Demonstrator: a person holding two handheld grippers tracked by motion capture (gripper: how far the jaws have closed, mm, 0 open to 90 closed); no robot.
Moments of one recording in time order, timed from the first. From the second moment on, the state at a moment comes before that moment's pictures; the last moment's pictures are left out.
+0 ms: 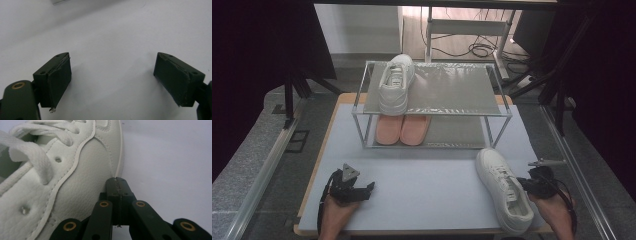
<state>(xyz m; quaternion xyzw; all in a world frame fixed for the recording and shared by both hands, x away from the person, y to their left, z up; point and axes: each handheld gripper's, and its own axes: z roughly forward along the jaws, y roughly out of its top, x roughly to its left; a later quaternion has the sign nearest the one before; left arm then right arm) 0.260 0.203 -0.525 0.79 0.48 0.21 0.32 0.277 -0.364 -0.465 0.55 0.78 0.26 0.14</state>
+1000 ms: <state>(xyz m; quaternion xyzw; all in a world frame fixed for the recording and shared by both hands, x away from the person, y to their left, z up) 0.260 0.203 -0.524 0.79 0.47 0.21 0.32 0.273 -0.316 -0.468 0.50 0.82 0.28 0.09</state>
